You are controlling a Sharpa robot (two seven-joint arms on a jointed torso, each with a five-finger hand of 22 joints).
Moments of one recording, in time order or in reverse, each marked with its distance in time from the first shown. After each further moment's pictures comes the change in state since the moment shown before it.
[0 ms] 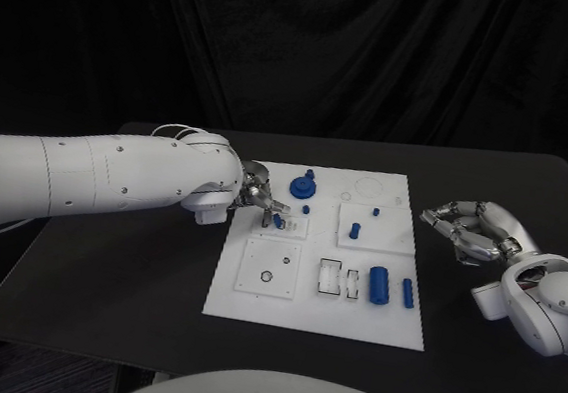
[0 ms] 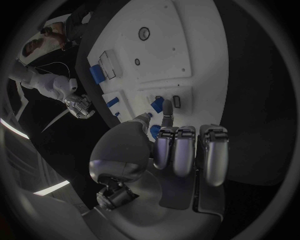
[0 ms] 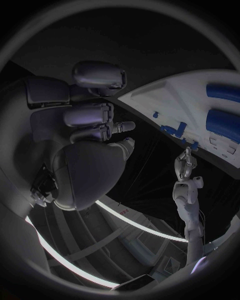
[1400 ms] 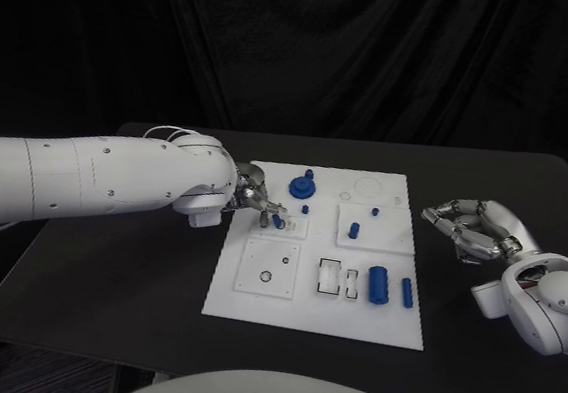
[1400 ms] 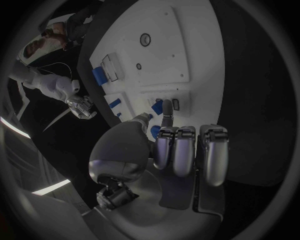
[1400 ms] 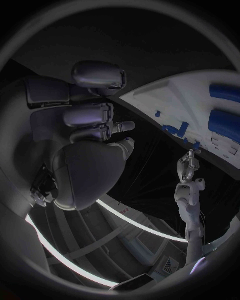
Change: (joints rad) left arm 0.000 -0.039 0.000 0.050 -0.001 -0.012 0.000; left_hand -0.014 -0.005 -0.003 0.003 -0.002 0.004 -0.004 0.008 0.003 0.000 0.000 0.000 0.000 0.000 0.000 0.000 0.000 0.000 0.000 0.000 0.000 0.000; right arm 0.000 -0.002 0.000 0.000 0.001 -0.015 0.011; right_hand 0.000 0.000 -0.003 0.003 0.000 0.000 0.000 -0.004 0.001 0.000 0.000 0.000 0.000 0.000 0.000 0.004 0.000 0.000 0.000 0.000 0.008 0.000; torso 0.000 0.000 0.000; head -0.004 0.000
